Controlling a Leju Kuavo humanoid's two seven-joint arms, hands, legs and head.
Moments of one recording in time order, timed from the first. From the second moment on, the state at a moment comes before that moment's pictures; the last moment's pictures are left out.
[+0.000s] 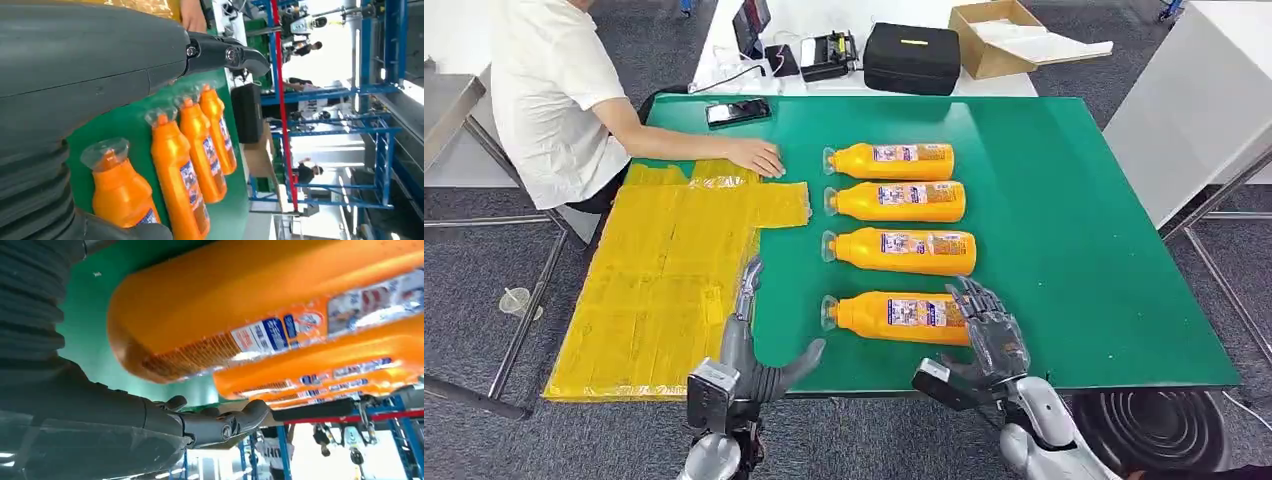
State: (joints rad) left arm -0.10 -0.23 -0.57 -1.24 -0.01 0.33 -0.61; right arm -0.06 -0.27 0.43 -1.16 1.02 -0.39 -0.23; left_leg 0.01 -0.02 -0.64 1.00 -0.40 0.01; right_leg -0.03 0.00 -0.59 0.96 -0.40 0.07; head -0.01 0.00
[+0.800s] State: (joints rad) left arm -0.11 -0.23 -0.57 -1.25 0.01 0.32 -0.60; right arm -0.23 -0.24 0.44 -0.94 1.01 -0.30 -0.21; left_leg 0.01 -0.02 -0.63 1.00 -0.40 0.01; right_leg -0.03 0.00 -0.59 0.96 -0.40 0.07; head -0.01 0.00
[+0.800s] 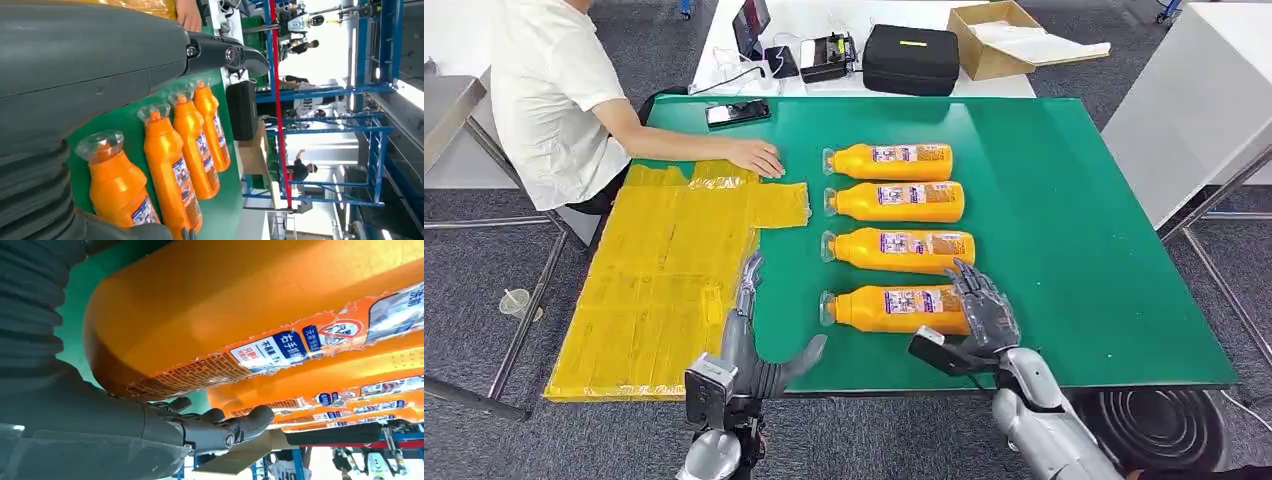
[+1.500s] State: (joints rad) left arm -0.11 -0.24 -0.57 -1.25 0.02 0.29 -0.60; right arm -0.30 -0.25 0.48 -0.85 0.95 -0.20 -0.24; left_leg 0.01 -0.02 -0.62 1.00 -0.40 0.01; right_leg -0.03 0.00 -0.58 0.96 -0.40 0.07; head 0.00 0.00
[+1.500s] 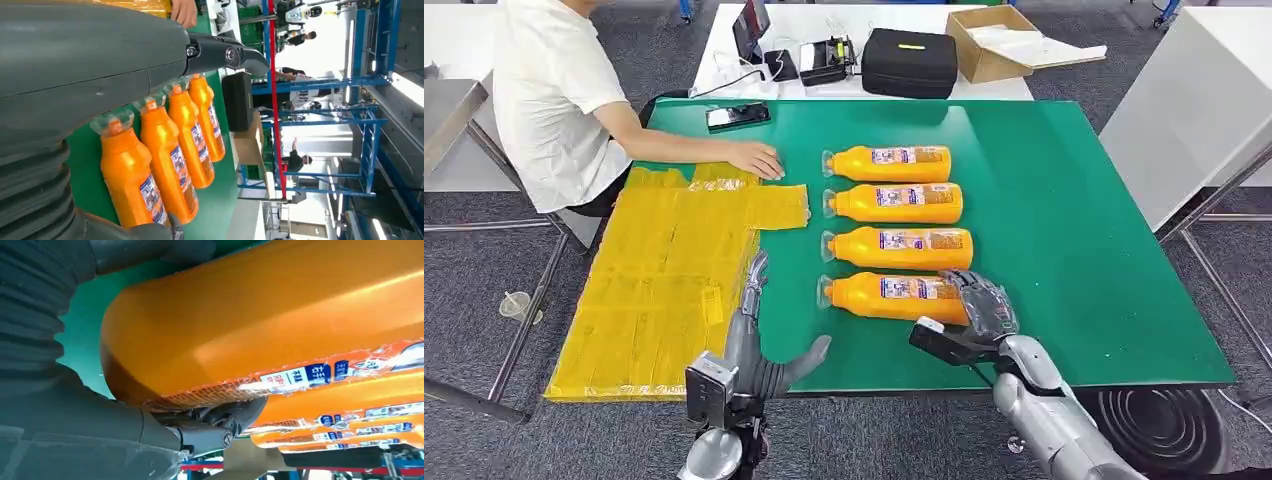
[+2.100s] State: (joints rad) left arm -0.11 -0.24 -0.57 -1.25 0.03 0.29 -0.61; right arm -0.28 -0.26 0.50 -0.85 0.91 -0.18 -0.24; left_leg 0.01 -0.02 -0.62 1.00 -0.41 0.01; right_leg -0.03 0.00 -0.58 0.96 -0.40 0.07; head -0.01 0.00
